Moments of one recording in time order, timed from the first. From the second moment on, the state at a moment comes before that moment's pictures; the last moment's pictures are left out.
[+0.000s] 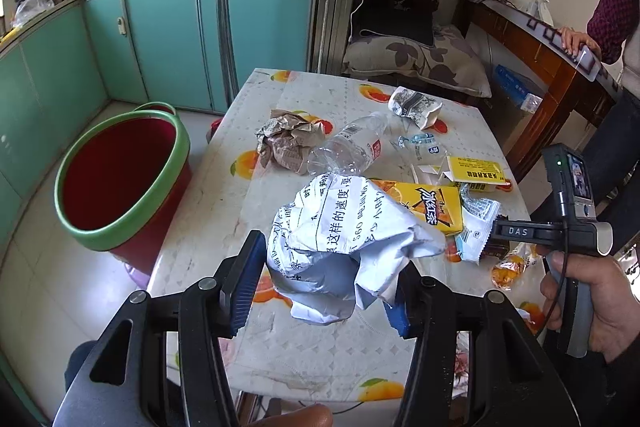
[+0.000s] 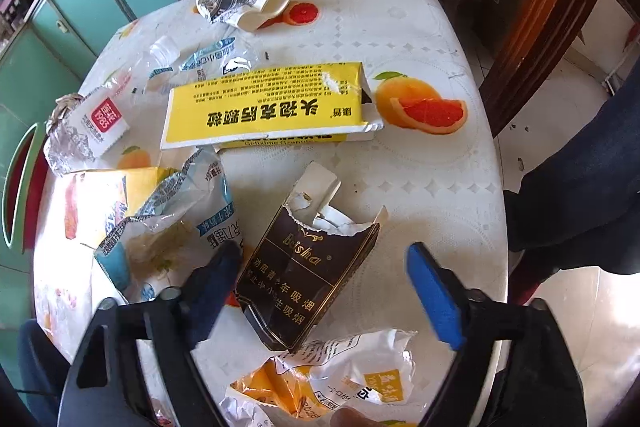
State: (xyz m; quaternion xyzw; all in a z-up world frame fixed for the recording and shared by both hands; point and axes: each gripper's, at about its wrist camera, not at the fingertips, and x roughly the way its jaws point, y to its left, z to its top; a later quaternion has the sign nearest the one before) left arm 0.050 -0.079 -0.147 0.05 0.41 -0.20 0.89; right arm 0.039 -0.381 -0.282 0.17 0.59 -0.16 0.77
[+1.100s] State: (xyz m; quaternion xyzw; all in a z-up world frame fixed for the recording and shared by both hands) left arm 0.062 -0.032 -0.117 -0.01 0.37 -0.16 0.92; right arm 0.031 -0.328 -0.138 0.12 0.47 -0.11 0.87
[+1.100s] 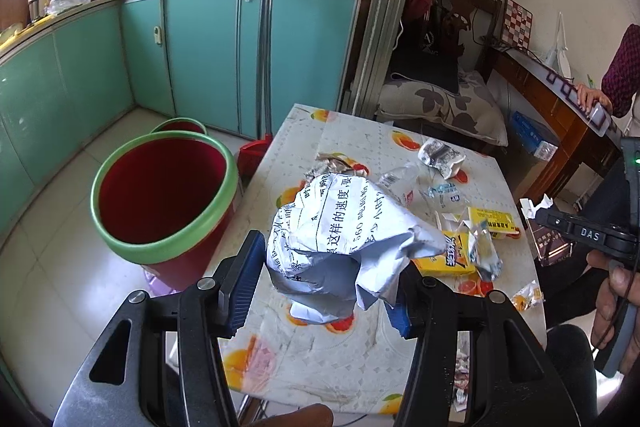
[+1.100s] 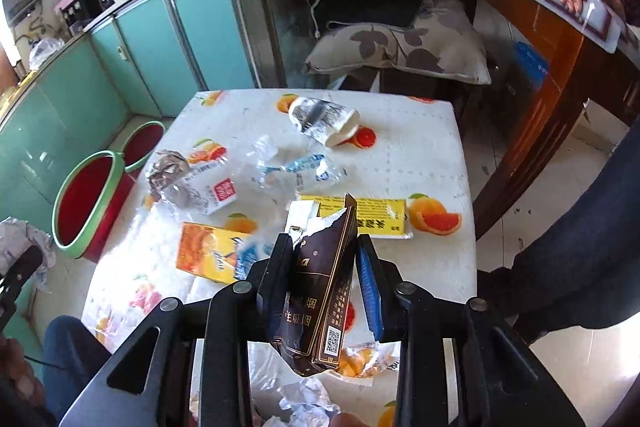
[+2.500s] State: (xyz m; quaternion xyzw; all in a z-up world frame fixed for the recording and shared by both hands) left arm 0.192 0.196 -0.173 -0.13 0.37 0.05 0.92; right arm 0.252 -0.023 -0.130 0.03 0.41 0.14 0.90
